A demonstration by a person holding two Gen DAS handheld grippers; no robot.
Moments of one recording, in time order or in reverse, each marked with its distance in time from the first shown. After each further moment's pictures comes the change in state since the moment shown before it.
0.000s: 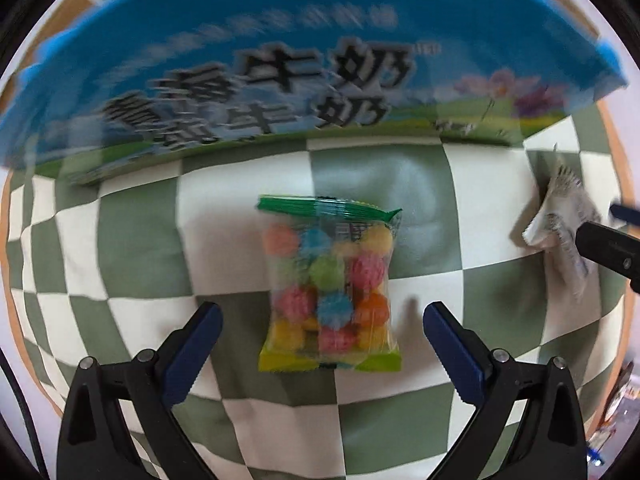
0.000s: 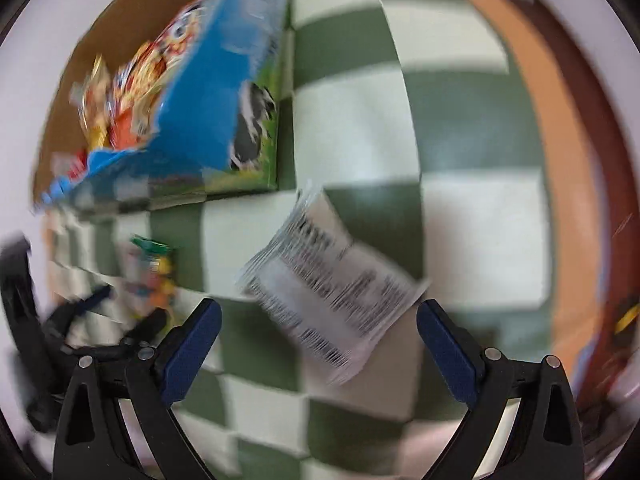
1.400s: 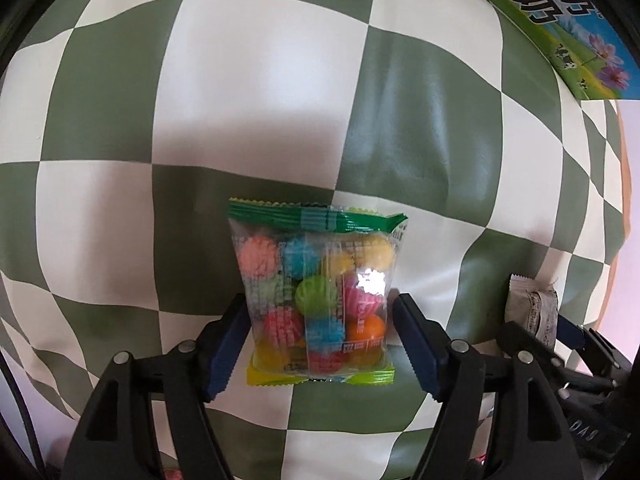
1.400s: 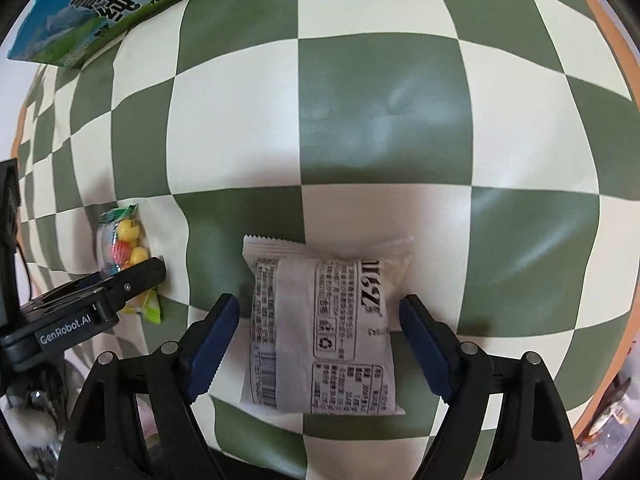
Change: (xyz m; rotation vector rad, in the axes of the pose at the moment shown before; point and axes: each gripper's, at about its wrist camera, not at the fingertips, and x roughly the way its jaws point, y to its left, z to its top) left arm 0.054 0.096 -0.121 -0.300 0.205 -0.231; right arm 0.051 0.069 -0.105 0.123 0.227 0.012
